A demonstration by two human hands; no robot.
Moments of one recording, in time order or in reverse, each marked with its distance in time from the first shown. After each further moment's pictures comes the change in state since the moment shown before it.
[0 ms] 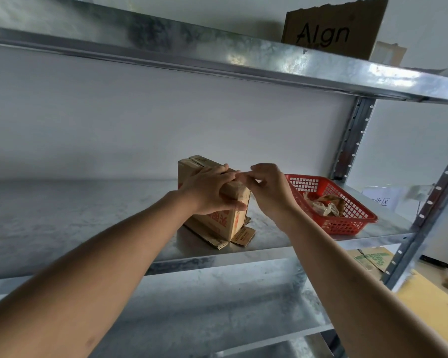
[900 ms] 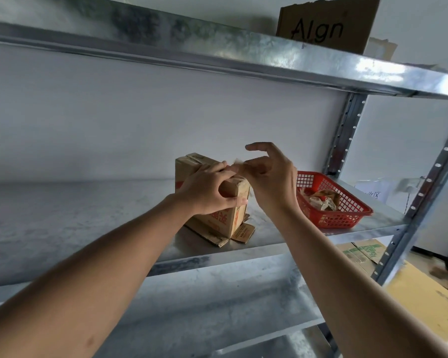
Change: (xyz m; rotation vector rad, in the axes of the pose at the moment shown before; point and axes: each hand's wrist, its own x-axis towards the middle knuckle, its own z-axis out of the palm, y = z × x) left_hand 0.005 -0.004 0.015 -0.084 0.175 0.047; right_hand -0.015 -0.028 0.000 0.179 0.285 -0.172
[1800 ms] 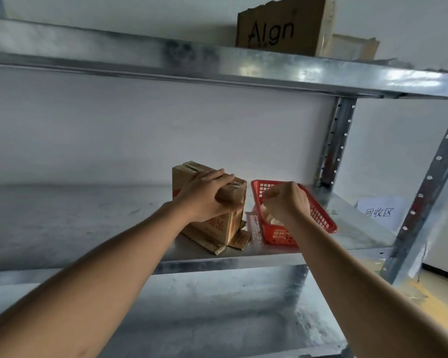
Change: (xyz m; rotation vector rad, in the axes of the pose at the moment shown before) left_hand 0.070 0.111 0.048 0.046 -0.032 -0.116; right_hand 0.054 0.167 -0.127 -0.519 -0.293 0.457
